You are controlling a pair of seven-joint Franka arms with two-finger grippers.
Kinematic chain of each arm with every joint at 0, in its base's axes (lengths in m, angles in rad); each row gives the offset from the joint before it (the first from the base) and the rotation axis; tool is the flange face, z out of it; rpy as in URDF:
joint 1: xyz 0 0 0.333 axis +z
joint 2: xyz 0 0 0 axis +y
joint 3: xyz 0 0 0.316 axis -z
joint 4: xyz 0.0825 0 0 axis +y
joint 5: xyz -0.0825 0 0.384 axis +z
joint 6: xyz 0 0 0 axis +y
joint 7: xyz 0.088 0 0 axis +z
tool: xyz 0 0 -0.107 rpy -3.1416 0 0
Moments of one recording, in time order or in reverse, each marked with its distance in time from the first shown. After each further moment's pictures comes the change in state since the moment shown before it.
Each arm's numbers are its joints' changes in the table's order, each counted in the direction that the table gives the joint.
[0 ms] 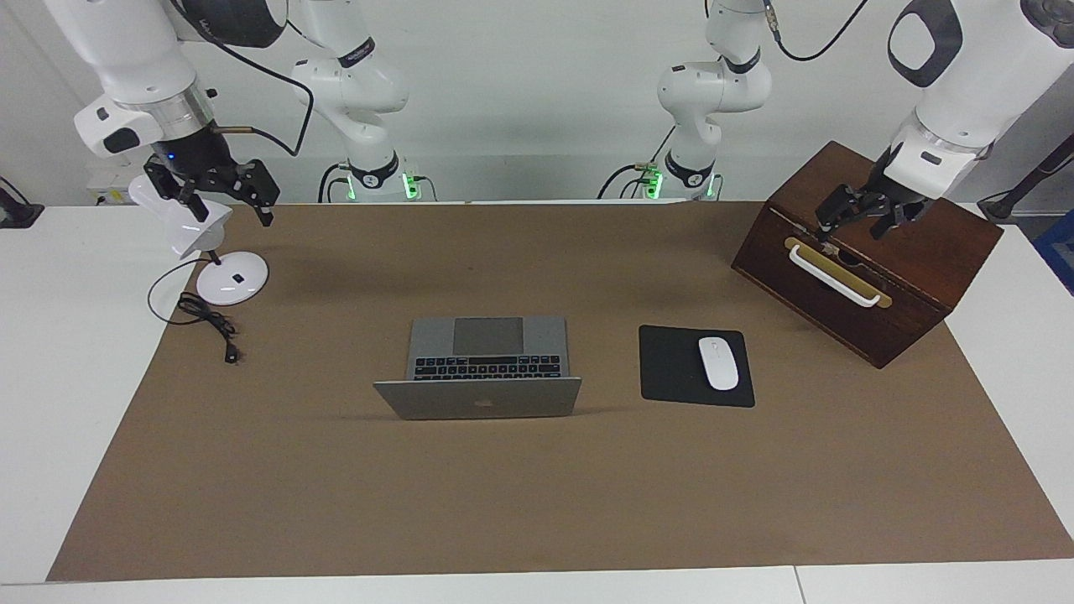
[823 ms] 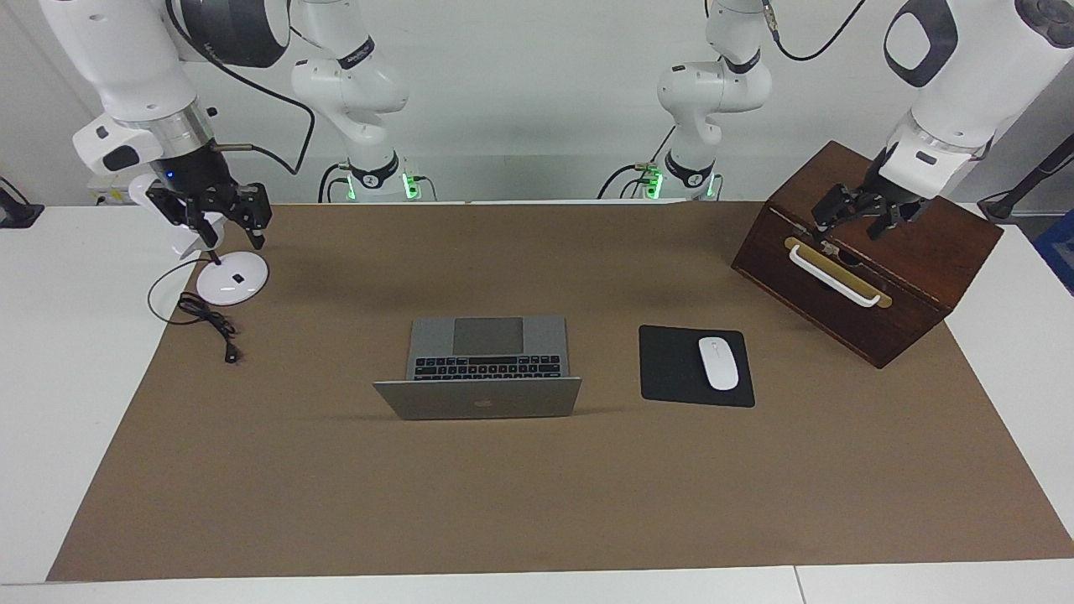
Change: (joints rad) left arm -0.002 -0.001 0.003 0.000 0.000 0.000 0.000; right arm -0.001 0.059 0.000 0.000 0.000 -0.121 0.039
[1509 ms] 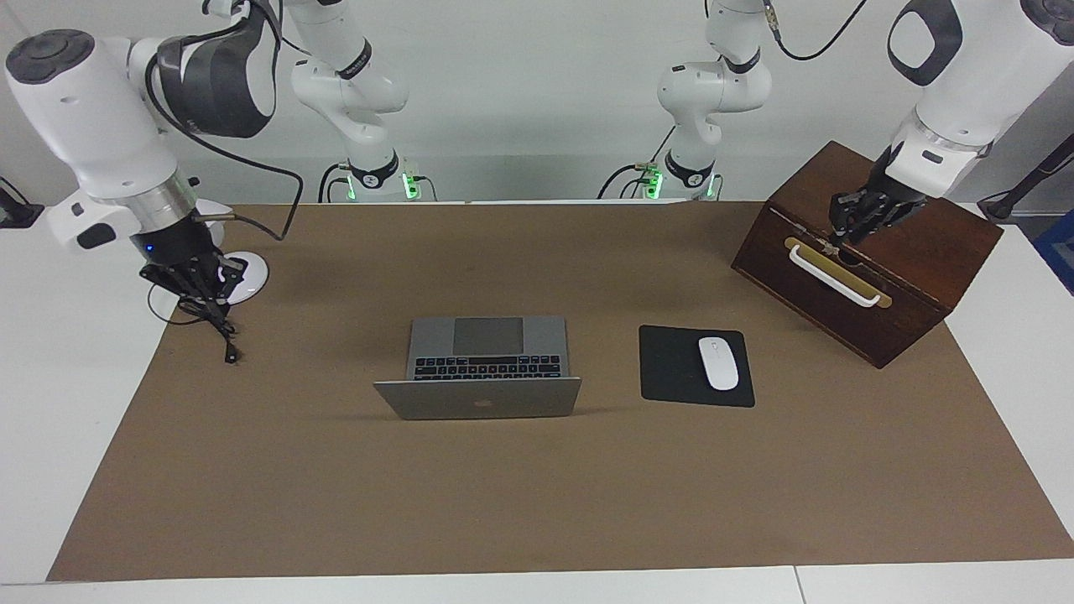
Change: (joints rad) left arm 0.004 -0.002 -0.003 0.000 0.000 -0.002 0.019; right arm -0.001 0.286 -0.001 -0.278 -0.001 -0.057 0.009
